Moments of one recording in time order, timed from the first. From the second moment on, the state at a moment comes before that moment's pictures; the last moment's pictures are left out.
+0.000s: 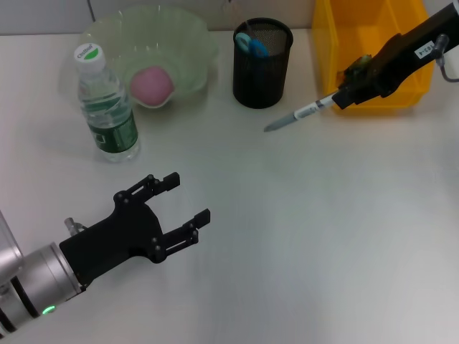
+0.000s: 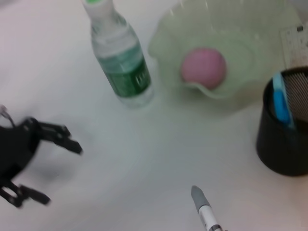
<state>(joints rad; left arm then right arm) -0.38 -2.08 0.81 0.06 1.55 1.48 -0.53 0.96 1.96 -0.86 -0.98 -2.54 -1.74 2.15</state>
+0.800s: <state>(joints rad) -0.39 -2.08 0.75 -0.03 1.54 1.45 -0.42 1.05 1.98 -0.96 -1.20 -2.71 -1.79 2.29</state>
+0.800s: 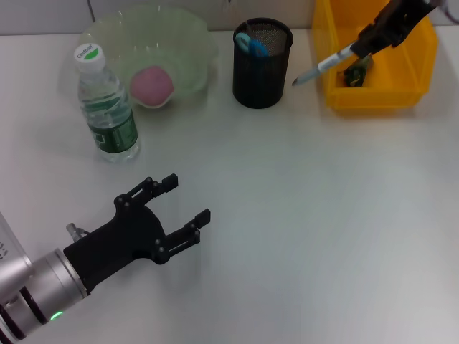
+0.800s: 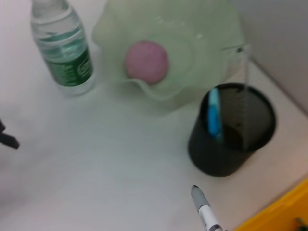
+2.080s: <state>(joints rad) -0.42 -2.08 0.75 -0.05 1.54 1.43 -0.42 1.08 2.04 -1.05 -1.06 -2.78 -1.43 2.38</state>
